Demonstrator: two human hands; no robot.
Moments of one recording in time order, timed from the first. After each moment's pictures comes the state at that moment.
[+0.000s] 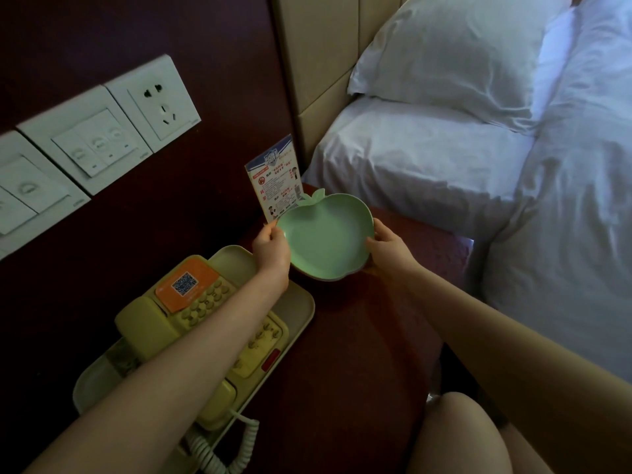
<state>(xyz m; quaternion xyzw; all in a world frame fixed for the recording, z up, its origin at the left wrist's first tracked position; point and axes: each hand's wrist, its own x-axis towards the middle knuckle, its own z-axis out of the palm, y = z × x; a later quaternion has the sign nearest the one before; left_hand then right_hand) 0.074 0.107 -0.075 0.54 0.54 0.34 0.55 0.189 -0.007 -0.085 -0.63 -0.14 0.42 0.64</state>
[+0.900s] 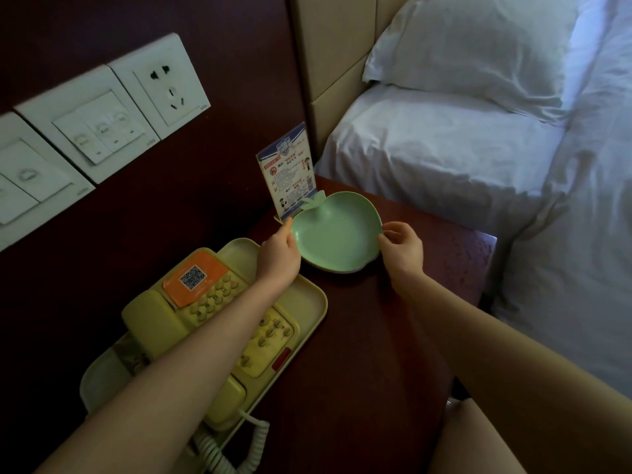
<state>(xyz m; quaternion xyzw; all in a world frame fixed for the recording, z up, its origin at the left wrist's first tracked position) 0.050 0.124 -0.099 0.80 0.49 0.16 0.31 0.191 0.008 -0.119 -0.76 -0.11 0.21 0.61</state>
